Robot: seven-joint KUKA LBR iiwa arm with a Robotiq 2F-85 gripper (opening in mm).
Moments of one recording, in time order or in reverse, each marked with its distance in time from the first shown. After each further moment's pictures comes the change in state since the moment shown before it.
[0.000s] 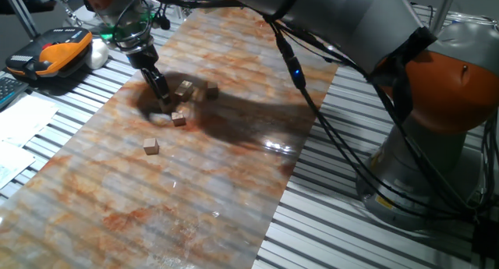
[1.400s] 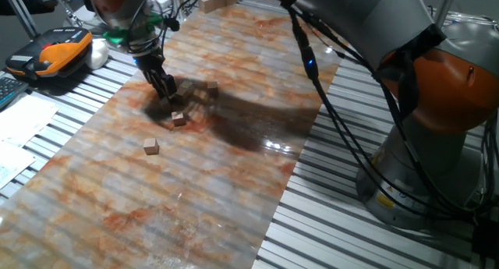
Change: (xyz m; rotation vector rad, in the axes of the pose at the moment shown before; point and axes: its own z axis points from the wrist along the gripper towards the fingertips) arm -0.009 -0.005 0.005 -0.086 0.027 -0.086
